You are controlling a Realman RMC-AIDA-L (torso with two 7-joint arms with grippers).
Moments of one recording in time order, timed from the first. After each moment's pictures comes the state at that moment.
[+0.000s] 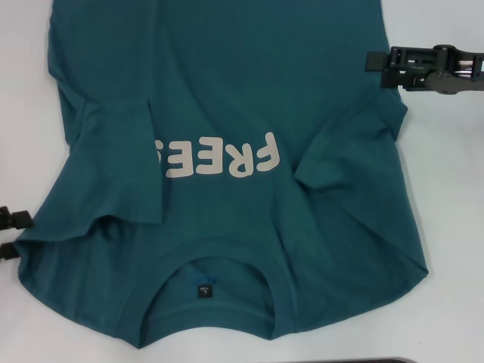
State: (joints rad) left arm -0.28 -2.01 -2.81 -0.82 -0.72 1.71 -2.56; right arm 0.57 1.93 2.48 0.59 -1.99 1.57 -0.93
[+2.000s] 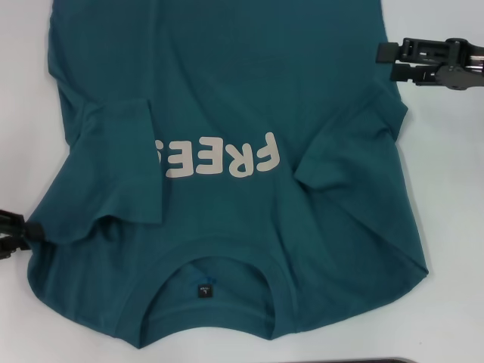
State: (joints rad) left arm -0.36 -2.06 -2.72 -0.97 -0.61 1.75 -2.67; right arm 0.56 1.92 2.52 0.59 -1.99 1.57 -0.93
